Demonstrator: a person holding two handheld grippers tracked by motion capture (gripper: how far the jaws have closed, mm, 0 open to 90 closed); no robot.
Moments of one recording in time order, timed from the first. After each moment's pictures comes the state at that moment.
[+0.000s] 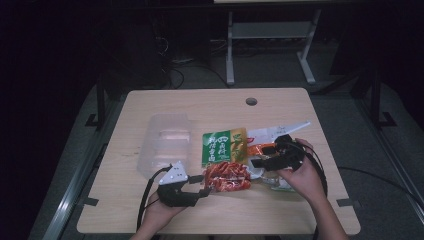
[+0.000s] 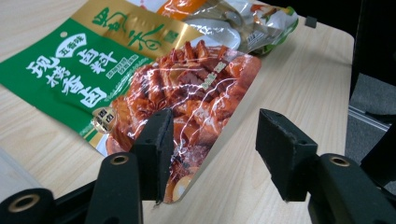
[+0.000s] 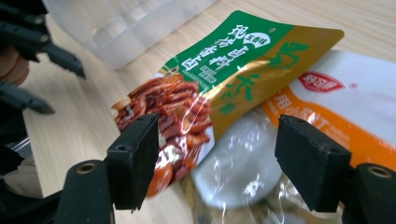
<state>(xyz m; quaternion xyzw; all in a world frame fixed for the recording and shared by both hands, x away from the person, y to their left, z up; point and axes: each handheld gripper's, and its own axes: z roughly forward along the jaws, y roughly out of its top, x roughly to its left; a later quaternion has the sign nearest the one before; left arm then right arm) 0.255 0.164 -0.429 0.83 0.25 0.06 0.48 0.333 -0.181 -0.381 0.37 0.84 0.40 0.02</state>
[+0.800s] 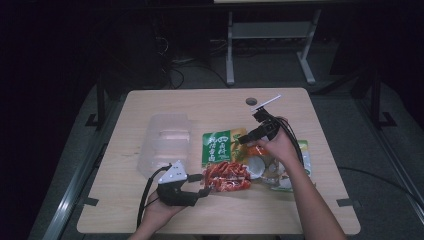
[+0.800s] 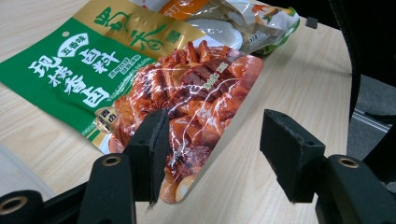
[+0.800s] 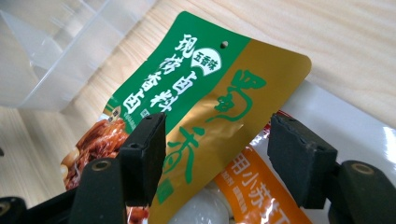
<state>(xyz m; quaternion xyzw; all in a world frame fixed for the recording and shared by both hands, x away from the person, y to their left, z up) 0.257 0.164 -0.428 0.83 0.26 0.06 0.49 0.437 -0.146 -0.400 0.44 0.83 0.32 -0.05</state>
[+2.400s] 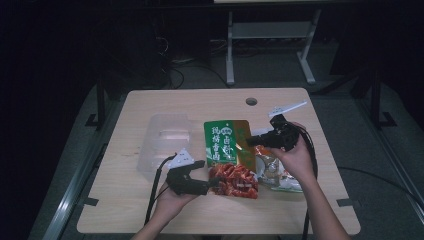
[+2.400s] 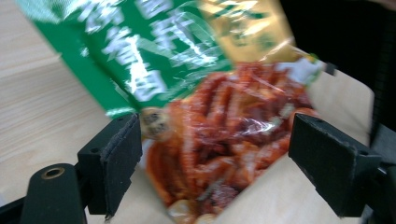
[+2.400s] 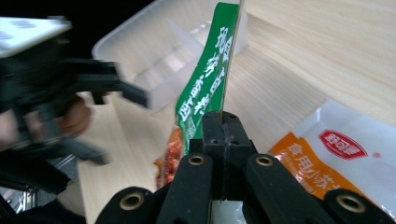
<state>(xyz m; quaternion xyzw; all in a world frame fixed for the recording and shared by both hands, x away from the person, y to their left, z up) 0.285 0.139 -0.421 0.79 0.34 0.06 0.50 0.362 -0.172 -0.348 0.34 0.82 0.45 -0.03</state>
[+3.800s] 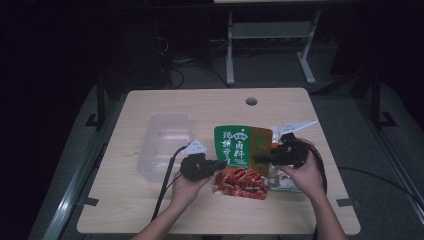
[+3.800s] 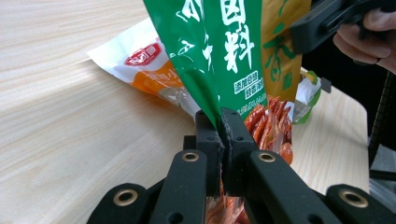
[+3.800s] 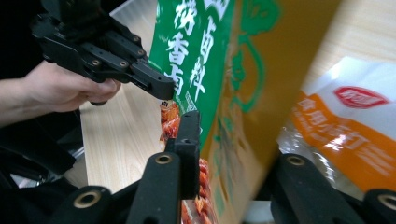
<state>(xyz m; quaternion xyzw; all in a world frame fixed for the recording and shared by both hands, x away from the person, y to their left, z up) 0.312 0.112 -0.423 0.80 0.32 0.02 0.51 0.340 -0.196 -0.390 0.33 0.82 0.47 -0.06</state>
